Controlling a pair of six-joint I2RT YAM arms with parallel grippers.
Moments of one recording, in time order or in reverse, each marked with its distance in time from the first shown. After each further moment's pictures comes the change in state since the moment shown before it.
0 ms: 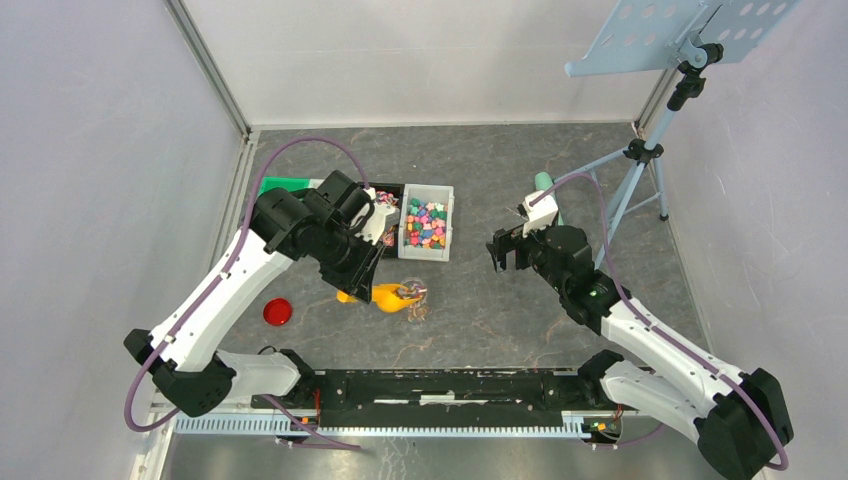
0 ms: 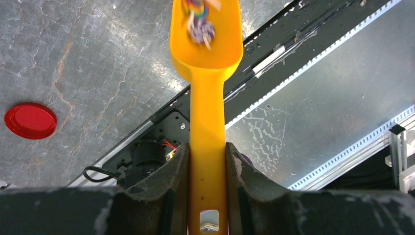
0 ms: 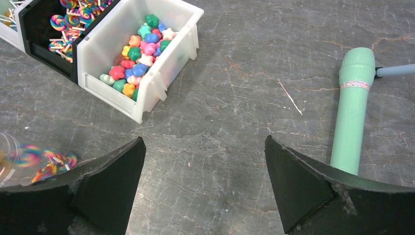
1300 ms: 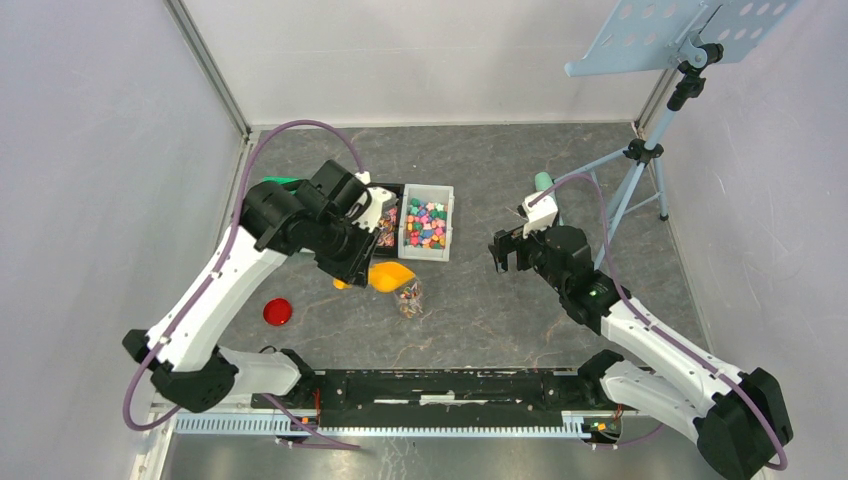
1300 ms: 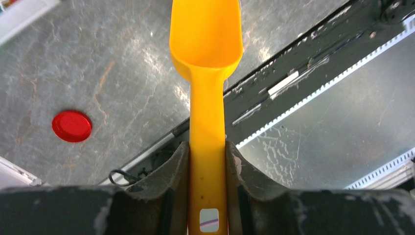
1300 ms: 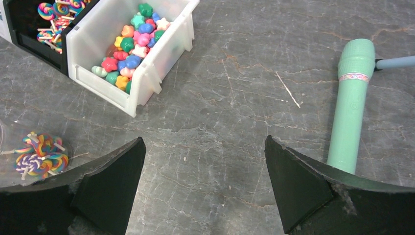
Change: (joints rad) left arm -0.011 -0.012 0.104 0.014 -0.117 -0.002; right arm -0.006 0.010 -0.002 -0.019 0.005 -0.008
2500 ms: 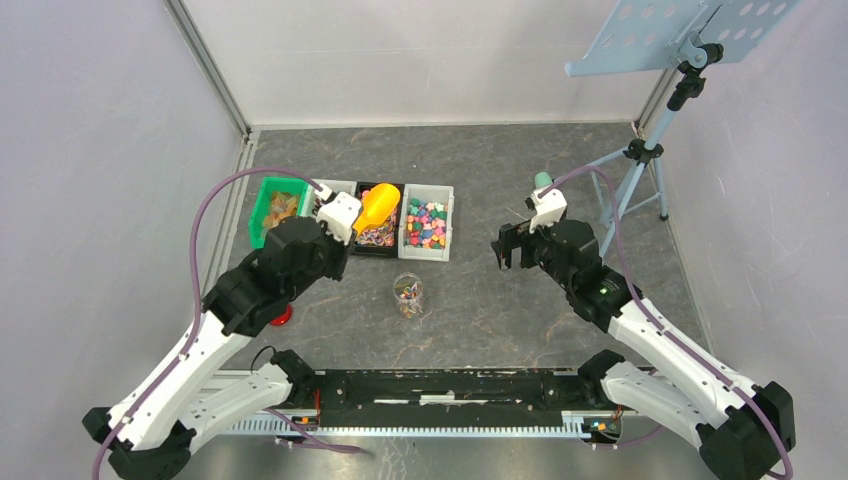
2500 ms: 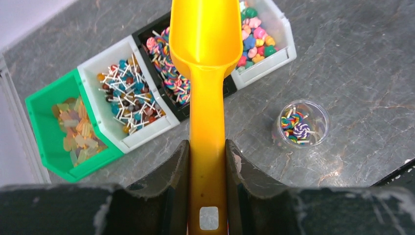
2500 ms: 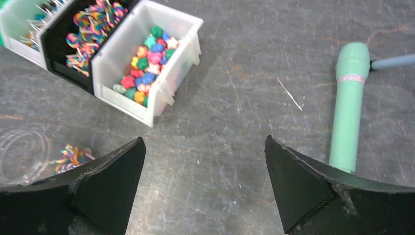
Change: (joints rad) left arm 0.012 -0.498 -0.646 0.774 -0.354 0.231; right arm 0.000 -0.053 0.091 -0.141 0.007 0.085
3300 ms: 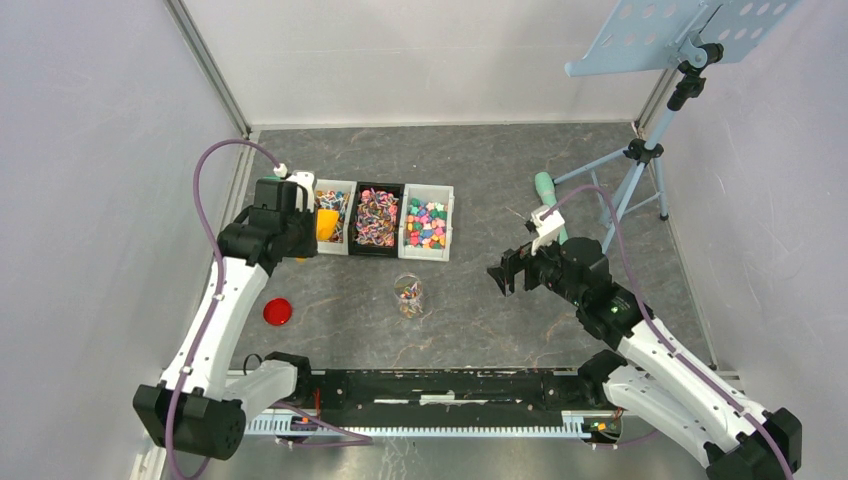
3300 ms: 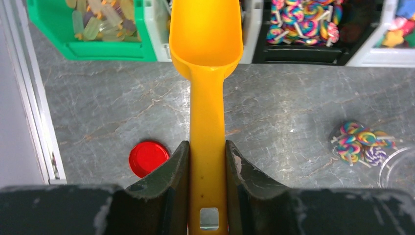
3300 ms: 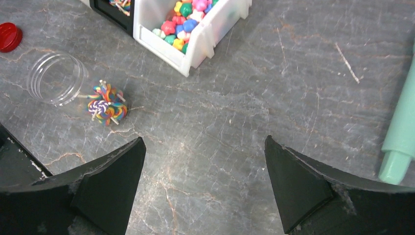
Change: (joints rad) left arm 0.557 0.314 0.072 -0.162 0.157 -0.121; right arm -0.001 -0.150 -0.113 -0.075 -0.226 -0.011
